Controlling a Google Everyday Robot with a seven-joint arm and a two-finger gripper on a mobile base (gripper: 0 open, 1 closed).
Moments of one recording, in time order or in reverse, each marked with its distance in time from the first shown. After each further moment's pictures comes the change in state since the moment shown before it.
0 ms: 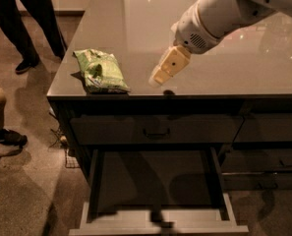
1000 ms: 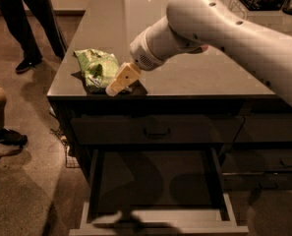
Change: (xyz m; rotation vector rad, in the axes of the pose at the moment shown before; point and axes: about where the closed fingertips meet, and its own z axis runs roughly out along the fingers) arm -0.048 0.011 0.121 -0.061 -0.127 0.024
